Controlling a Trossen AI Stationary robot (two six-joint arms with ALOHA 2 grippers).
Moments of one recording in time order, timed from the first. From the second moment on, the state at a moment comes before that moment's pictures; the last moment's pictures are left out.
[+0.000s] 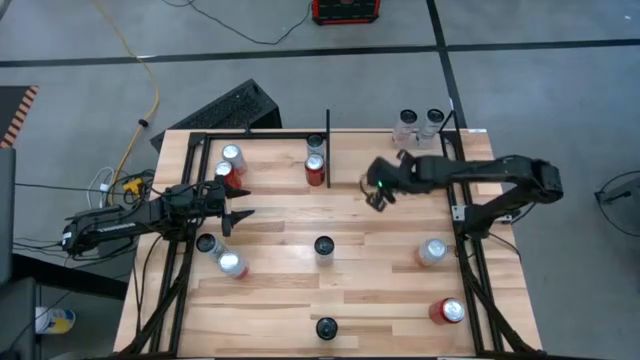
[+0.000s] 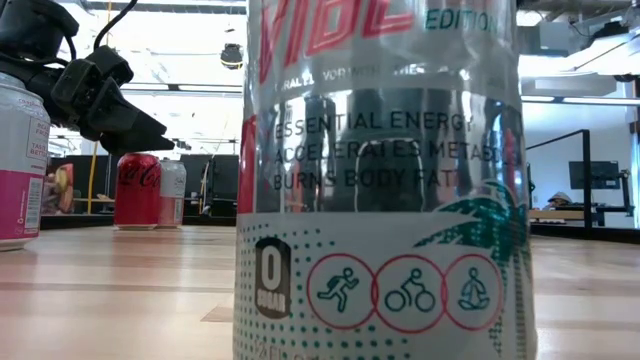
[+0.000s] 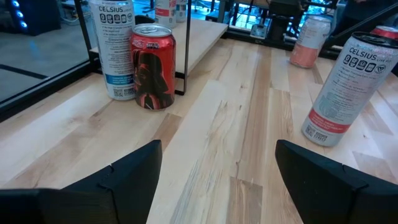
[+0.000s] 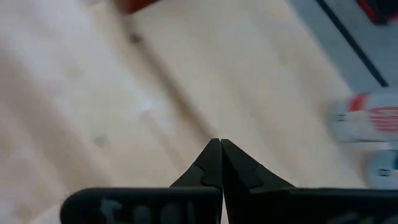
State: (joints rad) left arm 0.25 0.12 0.06 -0.12 -0.03 -0.12; right arm -0.13 1.37 1.11 -0.87 0.43 0.37
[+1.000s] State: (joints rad) left arm 0.25 0.13 0.05 -0.04 -0.10 -0.20; right arm 0.37 1.28 1.11 -0.70 0.65 0.51
